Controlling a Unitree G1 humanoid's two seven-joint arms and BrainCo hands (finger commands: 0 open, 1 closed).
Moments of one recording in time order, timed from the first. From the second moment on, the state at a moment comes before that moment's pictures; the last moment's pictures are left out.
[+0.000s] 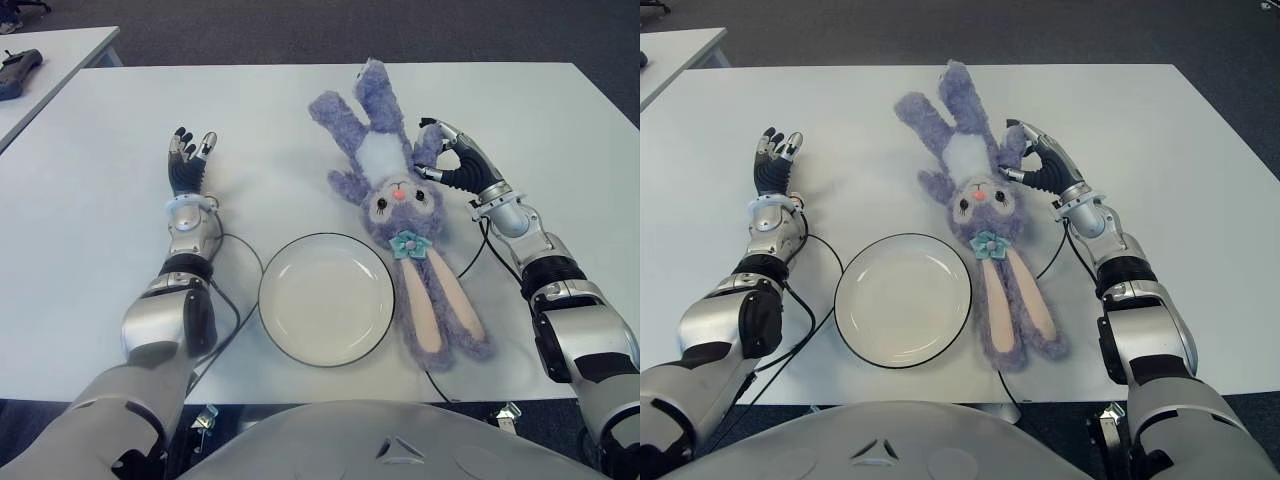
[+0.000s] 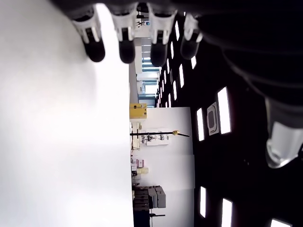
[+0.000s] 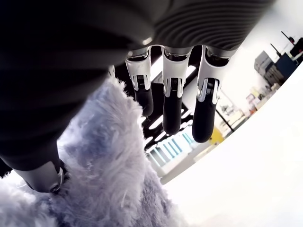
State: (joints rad) left arm -0.65 0.23 0.35 1.21 -0.02 -0.42 0.13; right arm -0.63 -0.51 0.15 0.99 -0.37 -0.83 -0.06
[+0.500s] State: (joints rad) left arm -0.65 0.23 0.35 1.21 -0.02 -0.42 0.13; right arm -0.63 -0.49 0.07 0.91 -0.14 -0.75 0.20
